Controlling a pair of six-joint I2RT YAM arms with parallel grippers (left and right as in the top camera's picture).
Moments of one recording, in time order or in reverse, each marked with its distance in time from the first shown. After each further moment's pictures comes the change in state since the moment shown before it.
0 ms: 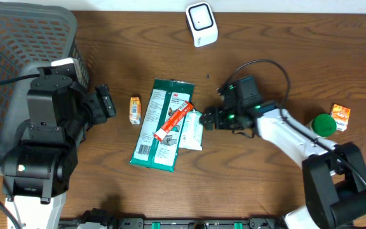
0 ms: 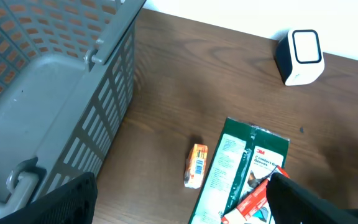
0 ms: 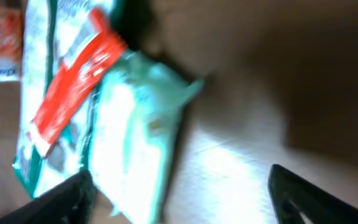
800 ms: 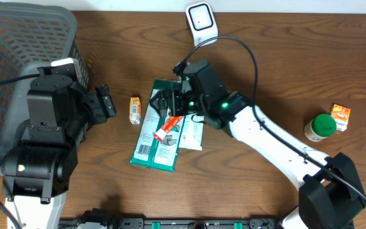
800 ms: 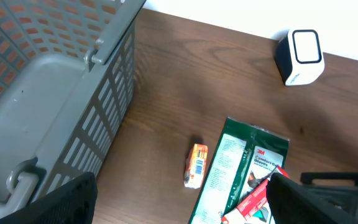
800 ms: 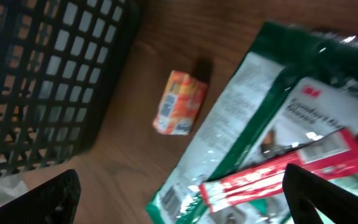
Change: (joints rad) left arm 0.000 0.000 0.000 0.000 0.000 0.000; right arm 0.274 0.001 0.310 0.060 0.072 0.200
